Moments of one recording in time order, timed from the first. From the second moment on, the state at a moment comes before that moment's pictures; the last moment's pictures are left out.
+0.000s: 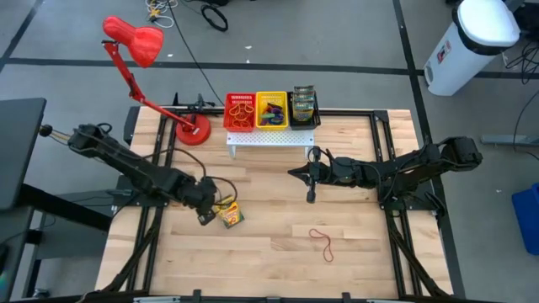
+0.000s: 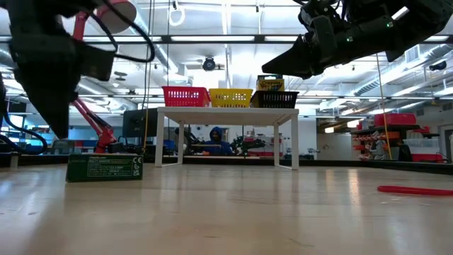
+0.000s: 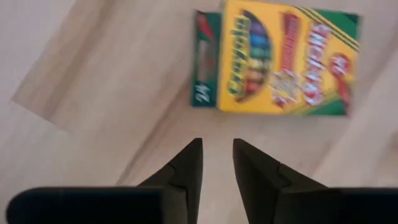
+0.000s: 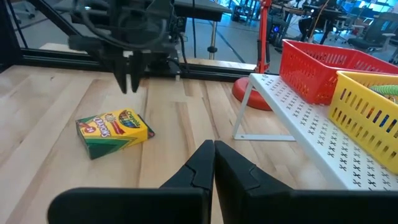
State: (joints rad) left arm -0.38 1.21 0.65 -0.71 -0.19 -0.96; right arm 0.06 1.35 0.53 0.60 0.22 -0.11
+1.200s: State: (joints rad) left arm -0.13 1.17 0.29 -0.12 0.03 -0.78; right arm 0.06 1.35 0.53 0.60 0.22 -0.10
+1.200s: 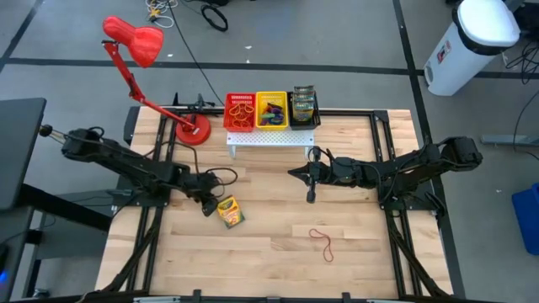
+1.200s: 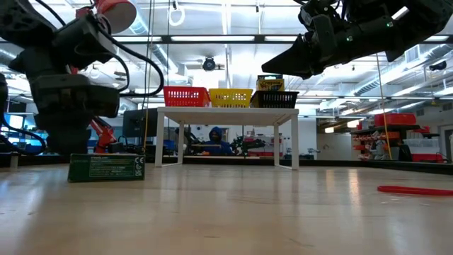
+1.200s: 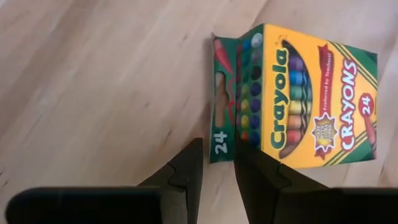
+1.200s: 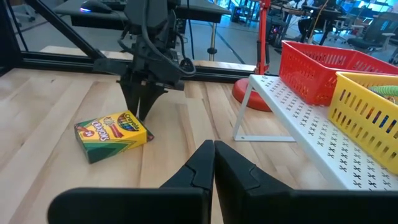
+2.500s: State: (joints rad) left arm -0.22 1.18 0.52 -0.03 -0.15 -0.43; right arm 0.06 1.35 0.53 0.60 0.14 0.01
